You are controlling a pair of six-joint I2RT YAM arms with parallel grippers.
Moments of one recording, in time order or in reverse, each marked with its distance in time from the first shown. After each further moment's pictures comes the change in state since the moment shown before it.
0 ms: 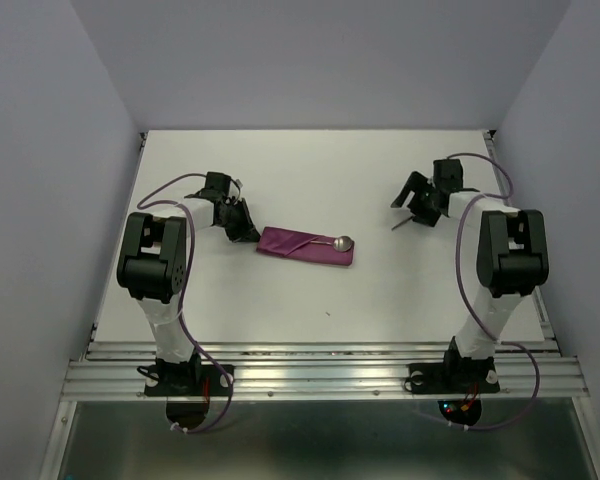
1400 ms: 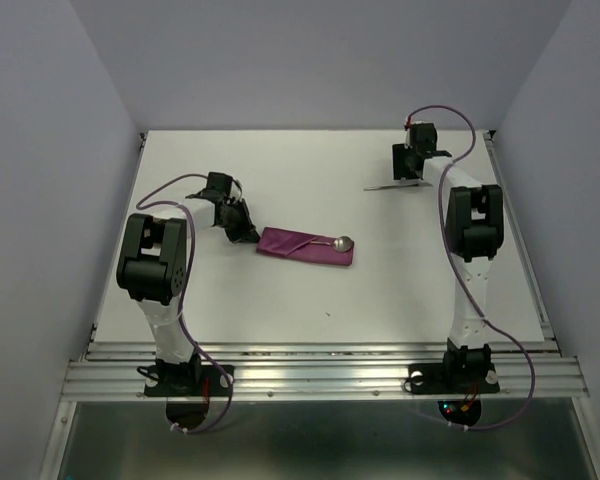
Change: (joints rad) left arm -0.014 -0.011 0.000 -0.016 -0.041 -0.022; right arm 0.076 0.530 0.767 -0.116 0.370 -0.592
